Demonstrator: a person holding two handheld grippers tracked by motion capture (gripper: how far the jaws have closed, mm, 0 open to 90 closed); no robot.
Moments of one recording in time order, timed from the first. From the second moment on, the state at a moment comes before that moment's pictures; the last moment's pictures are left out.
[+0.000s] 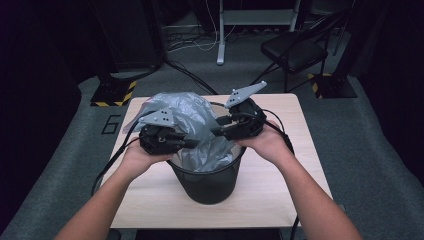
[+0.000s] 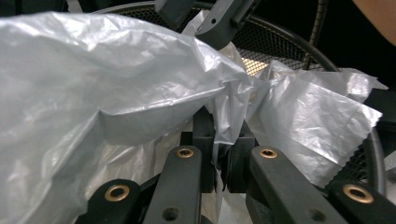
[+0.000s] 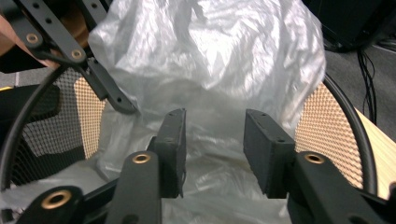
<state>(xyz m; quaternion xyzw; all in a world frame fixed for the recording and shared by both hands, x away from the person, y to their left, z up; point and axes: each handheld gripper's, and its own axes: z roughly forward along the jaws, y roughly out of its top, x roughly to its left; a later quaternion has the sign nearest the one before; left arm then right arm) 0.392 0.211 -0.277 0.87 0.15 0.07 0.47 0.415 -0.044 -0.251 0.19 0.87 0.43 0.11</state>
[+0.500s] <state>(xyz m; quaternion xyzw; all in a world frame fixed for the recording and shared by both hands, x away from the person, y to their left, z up) 0.391 0.207 -0.280 0.87 0.14 0.06 0.47 0.409 -0.027 -0.243 0.16 0.86 0.47 0.08</state>
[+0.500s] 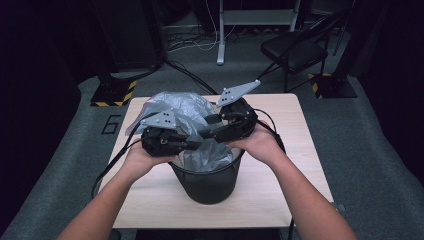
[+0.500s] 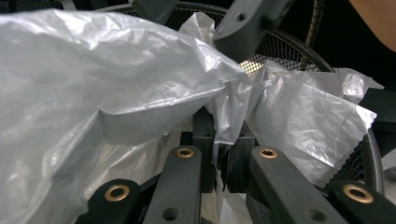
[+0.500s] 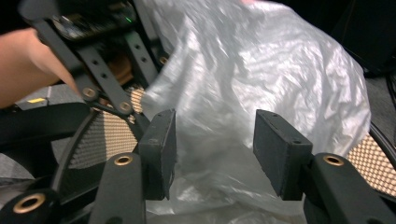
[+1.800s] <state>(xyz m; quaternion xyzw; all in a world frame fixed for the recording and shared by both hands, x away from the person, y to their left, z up) 0.395 0.321 -0.243 0.81 0.28 0.14 0.49 0.410 -0.029 -0.264 0.16 0.89 0.42 0.08</state>
